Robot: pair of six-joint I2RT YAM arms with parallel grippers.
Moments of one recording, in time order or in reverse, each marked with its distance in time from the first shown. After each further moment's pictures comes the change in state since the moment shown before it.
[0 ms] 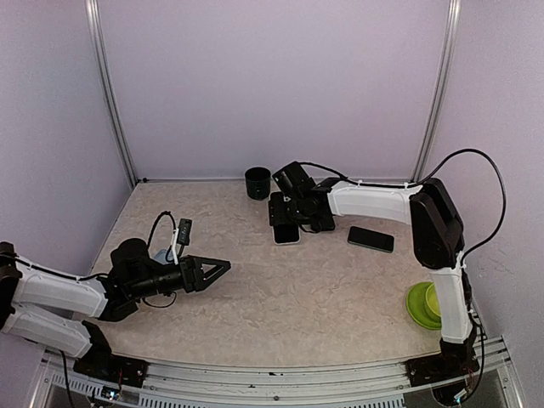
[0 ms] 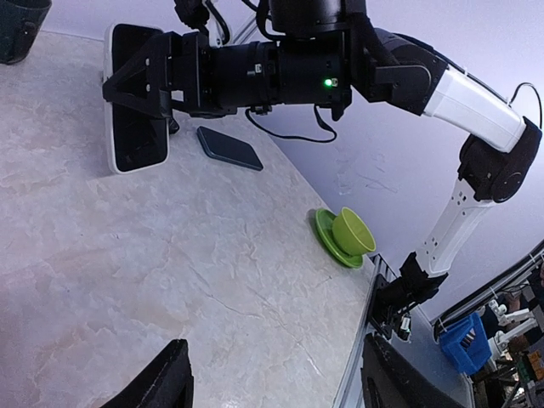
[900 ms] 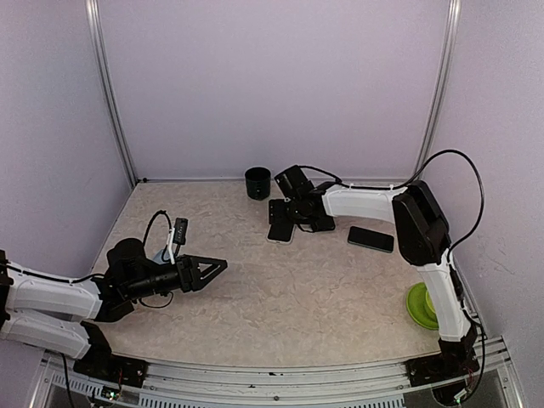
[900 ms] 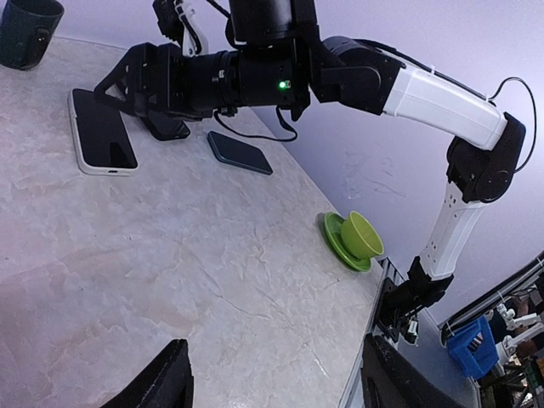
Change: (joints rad) left arm 0.000 -0.073 -0.005 -0.077 -0.034 0.014; right arm -0.058 0.145 0.119 0.064 -0.043 -0.003
